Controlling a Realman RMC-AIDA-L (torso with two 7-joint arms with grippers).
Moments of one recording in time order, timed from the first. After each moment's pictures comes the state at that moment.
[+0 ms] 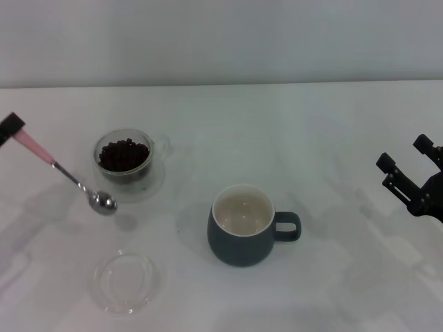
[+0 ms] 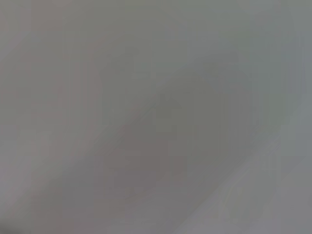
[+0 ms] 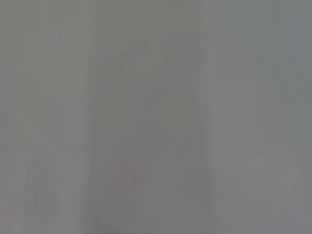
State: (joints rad) left arm -0.39 -2.01 0.36 0.35 -1.50 -1.58 1.55; right arm 0.29 2.01 -0.39 0.06 -1.43 -1.53 0.39
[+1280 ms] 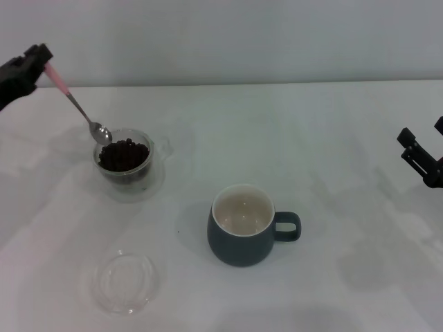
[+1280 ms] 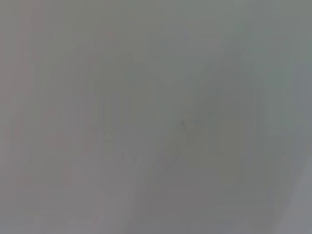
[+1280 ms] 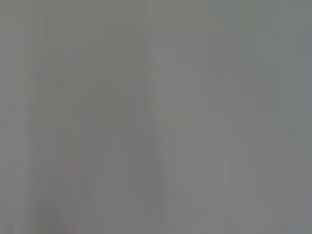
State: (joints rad) left arm -0.62 -2.03 0.38 0.35 -1.56 -1.24 1.87; right arm 0.32 2.01 -0.31 0.01 -1.41 -1.42 0.48
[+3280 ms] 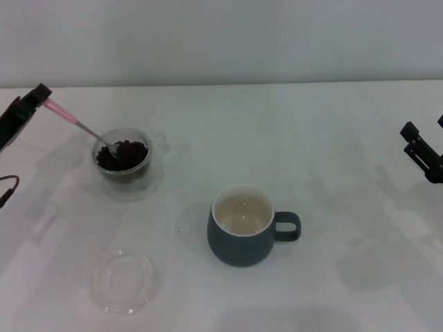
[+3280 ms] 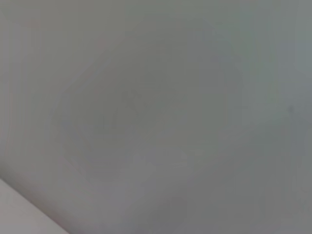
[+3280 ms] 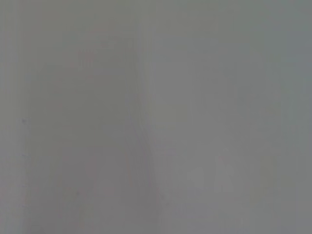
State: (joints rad) left arm -0.58 -2.07 0.46 0.23 -1.74 -1.06 1.62; right arm 0.33 2.01 -0.31 0.04 -1.36 -1.44 0.48
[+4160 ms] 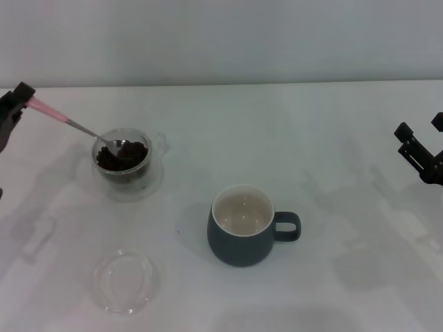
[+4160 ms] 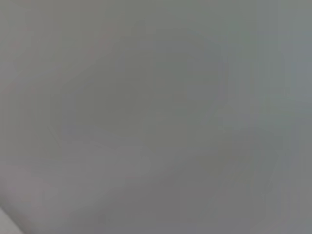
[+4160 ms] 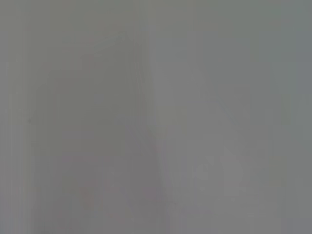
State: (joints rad) left arm -0.49 -2.07 0.46 0.24 -1.77 -1.30 1.48; right arm 0.33 2.01 -0.32 0.05 -1.37 -1.44 0.48
